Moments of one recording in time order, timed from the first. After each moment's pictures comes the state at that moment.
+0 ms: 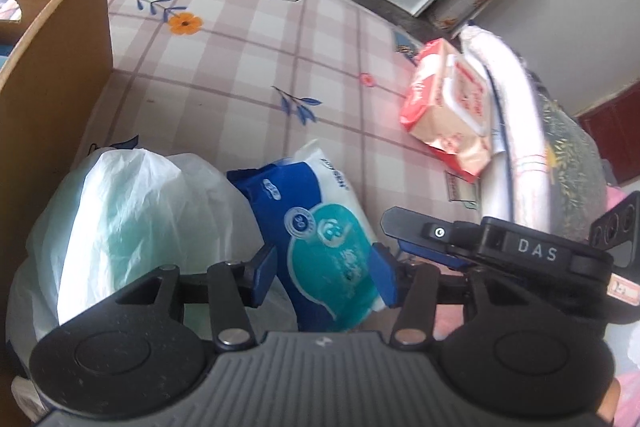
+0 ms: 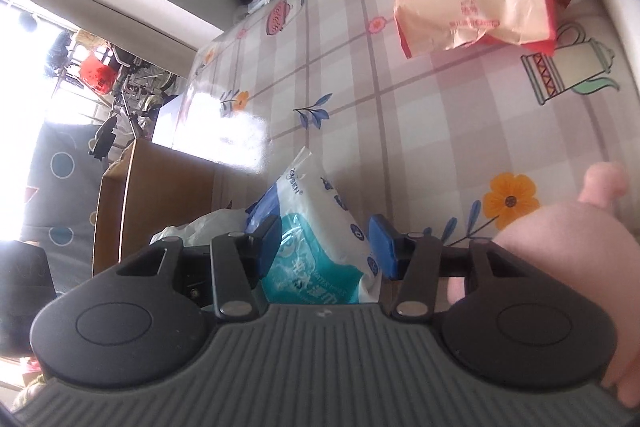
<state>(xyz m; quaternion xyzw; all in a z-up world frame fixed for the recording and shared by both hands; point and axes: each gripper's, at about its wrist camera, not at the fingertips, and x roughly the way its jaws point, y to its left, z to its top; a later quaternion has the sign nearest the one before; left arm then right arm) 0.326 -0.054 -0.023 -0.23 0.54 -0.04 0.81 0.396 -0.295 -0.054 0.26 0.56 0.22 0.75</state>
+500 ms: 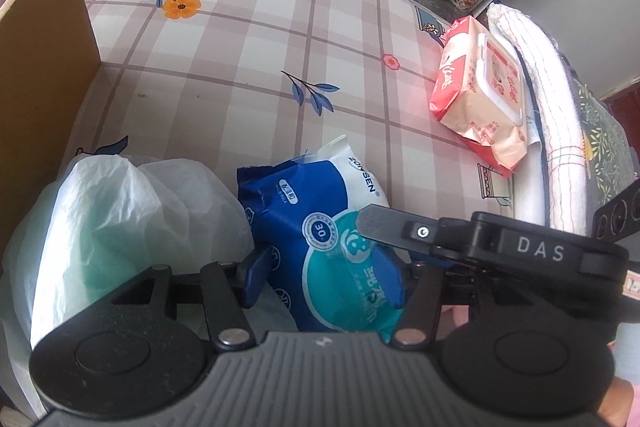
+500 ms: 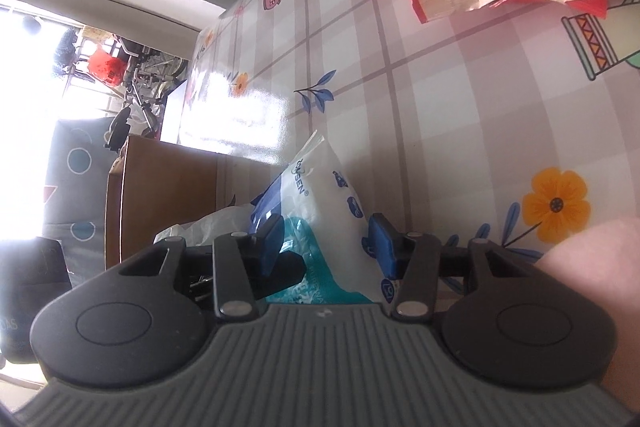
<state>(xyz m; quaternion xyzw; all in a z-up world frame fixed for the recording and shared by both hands) 0.348 -0.065 -0.045 -0.20 0.57 -0.03 0.80 0.416 -0.280 -0.087 0.29 0.59 0.24 0.72</state>
